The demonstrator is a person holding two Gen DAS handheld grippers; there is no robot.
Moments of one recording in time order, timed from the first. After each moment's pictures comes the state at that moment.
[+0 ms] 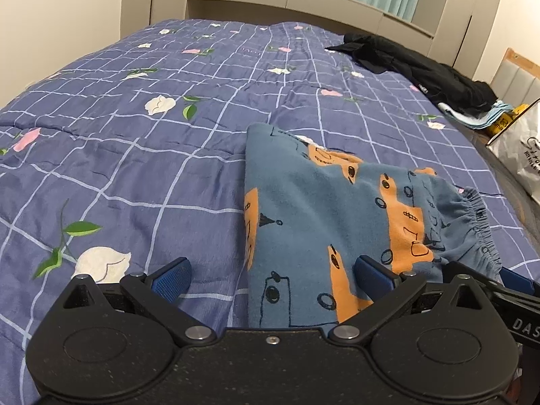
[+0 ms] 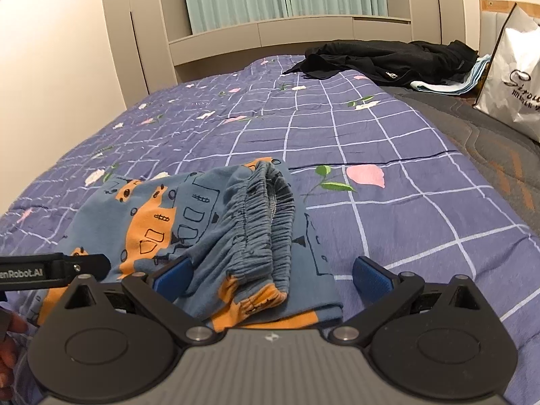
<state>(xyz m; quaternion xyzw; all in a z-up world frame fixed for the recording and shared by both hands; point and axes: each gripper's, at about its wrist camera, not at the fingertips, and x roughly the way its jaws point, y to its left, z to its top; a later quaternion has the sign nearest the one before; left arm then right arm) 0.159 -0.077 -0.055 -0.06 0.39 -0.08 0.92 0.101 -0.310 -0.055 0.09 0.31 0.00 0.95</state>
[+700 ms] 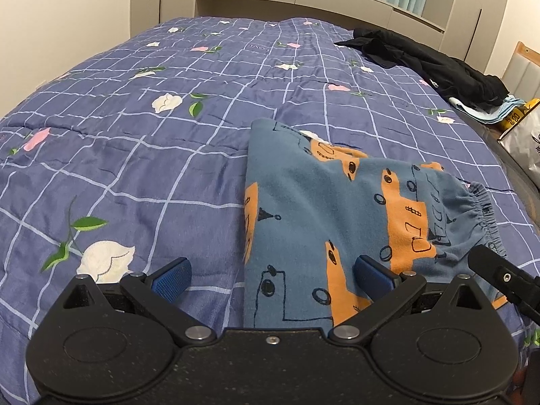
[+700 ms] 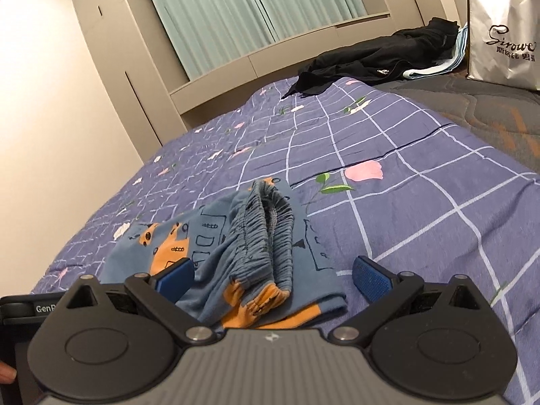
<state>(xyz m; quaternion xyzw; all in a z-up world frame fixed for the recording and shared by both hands) 0.154 -0.085 -0.053 -0.05 0.39 -0.06 0.92 0.082 -0.332 -0.064 0.21 0.24 0.02 0.95</state>
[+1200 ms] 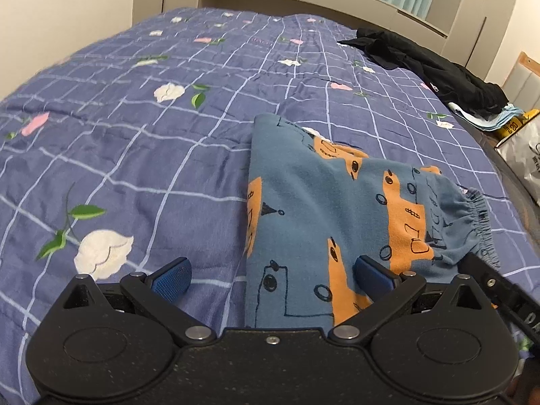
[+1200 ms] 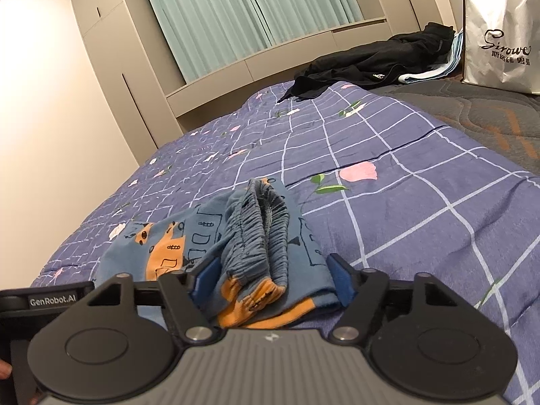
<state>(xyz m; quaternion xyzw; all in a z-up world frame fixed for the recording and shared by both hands) 0.156 -0.078 -0.053 -0.08 0.41 -0.06 0.91 0.079 -0.325 -0.066 0.20 0.24 0.00 0.95</state>
